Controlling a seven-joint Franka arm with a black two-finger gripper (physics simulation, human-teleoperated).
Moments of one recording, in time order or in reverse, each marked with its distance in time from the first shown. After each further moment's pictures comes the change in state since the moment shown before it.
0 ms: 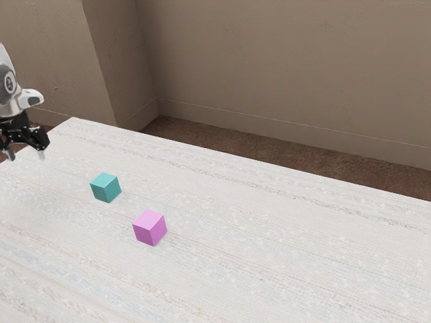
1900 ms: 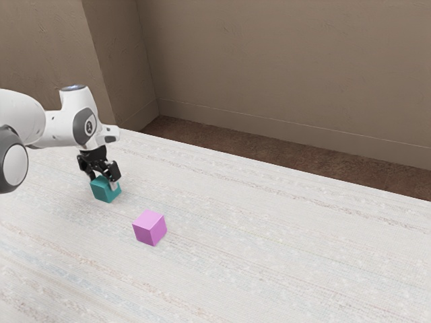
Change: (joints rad) arm 0.061 0.309 -0.331 0.101 -0.013 0.250 0.190
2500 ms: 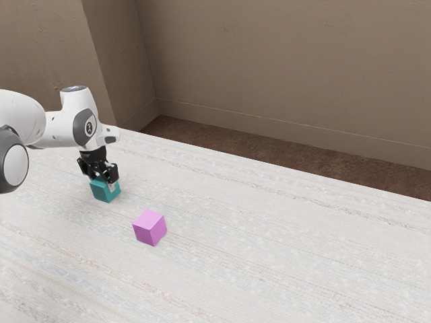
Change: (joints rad) arm 0.001 0.004 0.000 0.000 0.008 -0.001 -0.029
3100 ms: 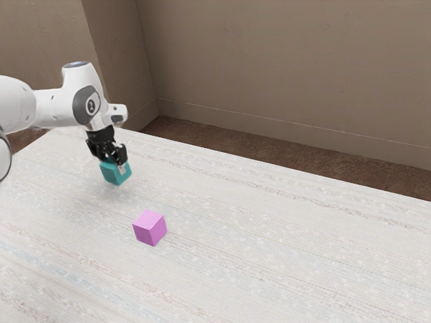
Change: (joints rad) arm 0.001 -0.108 -0.059 -0.011 0.019 -0.047 -0.014
